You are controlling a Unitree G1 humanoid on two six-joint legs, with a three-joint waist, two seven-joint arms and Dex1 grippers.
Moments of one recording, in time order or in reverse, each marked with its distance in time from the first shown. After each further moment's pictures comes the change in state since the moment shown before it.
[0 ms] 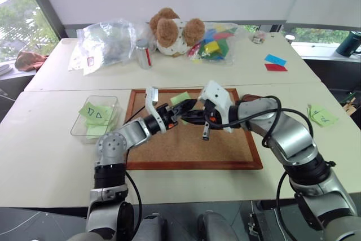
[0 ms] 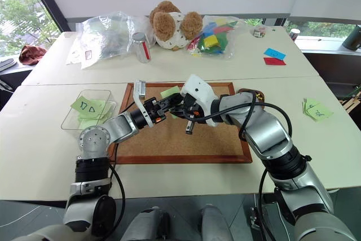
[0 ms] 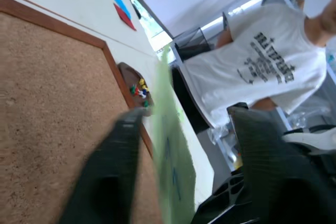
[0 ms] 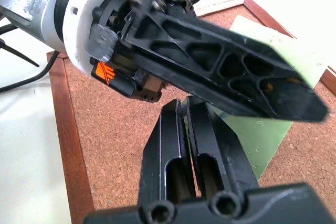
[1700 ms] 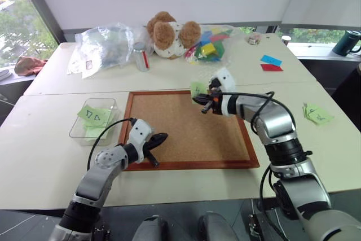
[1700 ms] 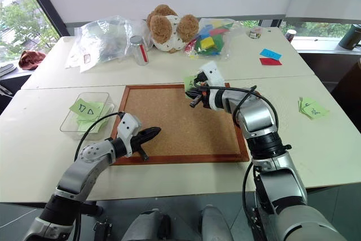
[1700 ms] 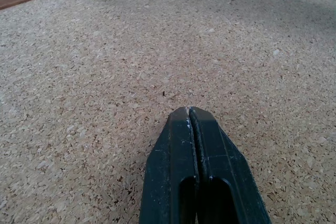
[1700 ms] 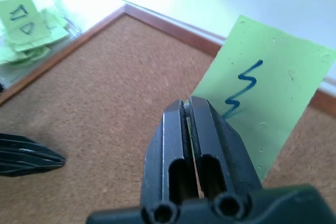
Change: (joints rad) left arm 0.385 0.379 -0.413 -0.125 0.778 -0.747 -0.308; right arm -0.076 0.177 -0.163 0.400 -0.070 -0.028 -0.135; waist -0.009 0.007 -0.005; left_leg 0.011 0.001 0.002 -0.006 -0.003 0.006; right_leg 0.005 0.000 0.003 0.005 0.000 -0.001
